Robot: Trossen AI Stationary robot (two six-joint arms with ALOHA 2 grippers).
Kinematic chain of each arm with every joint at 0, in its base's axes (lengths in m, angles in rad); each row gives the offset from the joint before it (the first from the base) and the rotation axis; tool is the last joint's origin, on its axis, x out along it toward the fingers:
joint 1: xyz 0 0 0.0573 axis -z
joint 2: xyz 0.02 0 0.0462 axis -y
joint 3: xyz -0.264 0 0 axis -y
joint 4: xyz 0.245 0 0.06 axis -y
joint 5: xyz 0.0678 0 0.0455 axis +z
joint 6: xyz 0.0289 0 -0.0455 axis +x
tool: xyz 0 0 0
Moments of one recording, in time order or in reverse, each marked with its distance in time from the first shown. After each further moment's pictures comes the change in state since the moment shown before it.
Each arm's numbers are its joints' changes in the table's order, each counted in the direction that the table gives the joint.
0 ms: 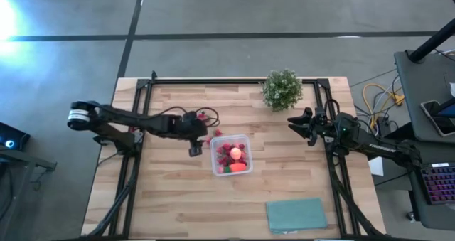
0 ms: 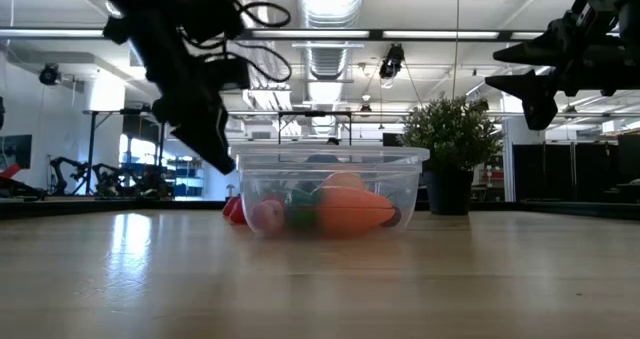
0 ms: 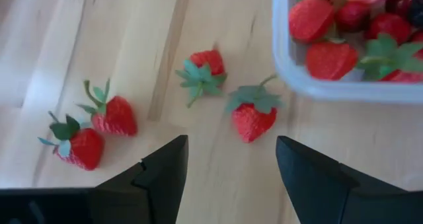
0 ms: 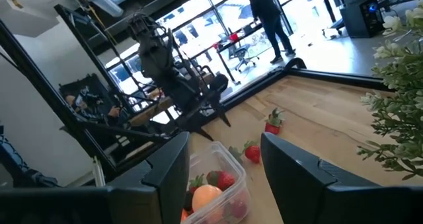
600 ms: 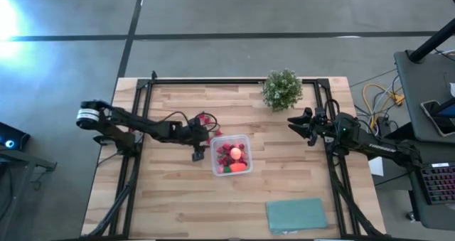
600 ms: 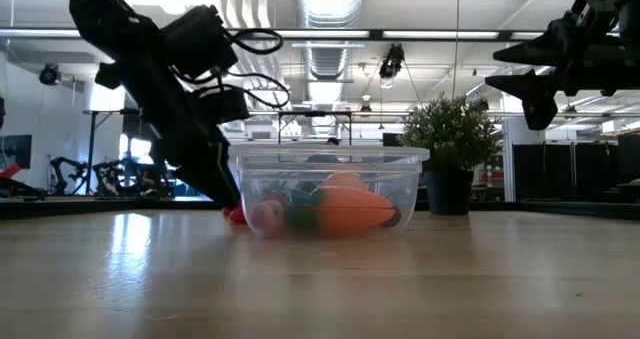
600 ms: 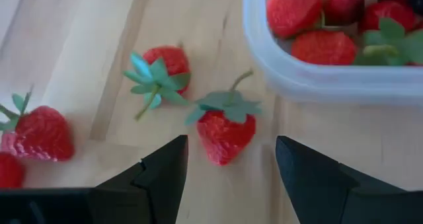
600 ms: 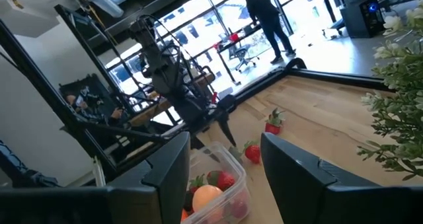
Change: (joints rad) left arm 0.002 -0.101 -0.172 0.380 -0.063 0.002; right arm 0.000 0.000 0.000 0.000 0.000 0.000
